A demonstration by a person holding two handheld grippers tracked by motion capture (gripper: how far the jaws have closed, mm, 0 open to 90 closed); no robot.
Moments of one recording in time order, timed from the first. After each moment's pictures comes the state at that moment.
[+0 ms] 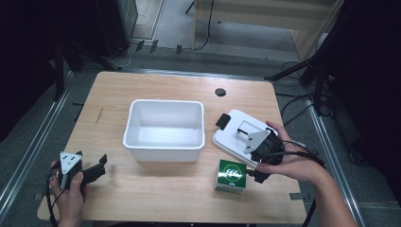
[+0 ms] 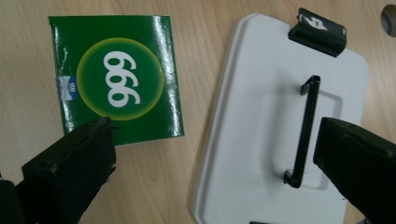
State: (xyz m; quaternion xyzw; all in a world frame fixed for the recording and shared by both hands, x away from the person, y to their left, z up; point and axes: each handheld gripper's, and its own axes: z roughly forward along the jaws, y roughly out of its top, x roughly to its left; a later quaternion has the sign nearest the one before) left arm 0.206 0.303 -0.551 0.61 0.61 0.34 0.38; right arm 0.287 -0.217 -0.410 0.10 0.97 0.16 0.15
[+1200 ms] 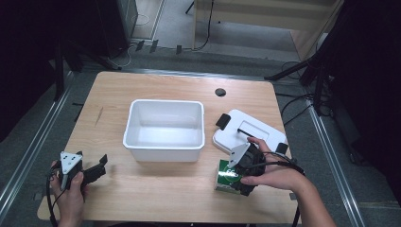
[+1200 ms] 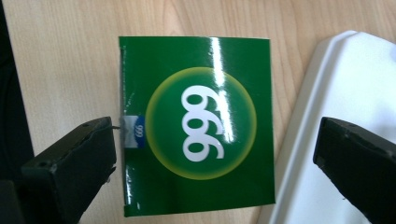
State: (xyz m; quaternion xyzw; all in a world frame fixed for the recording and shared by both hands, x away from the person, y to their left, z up) left arm 0.206 0.302 -0.551 0.61 0.61 0.34 0.38; right arm 0.275 -0.185 -0.450 0.07 0.98 0.16 0.08
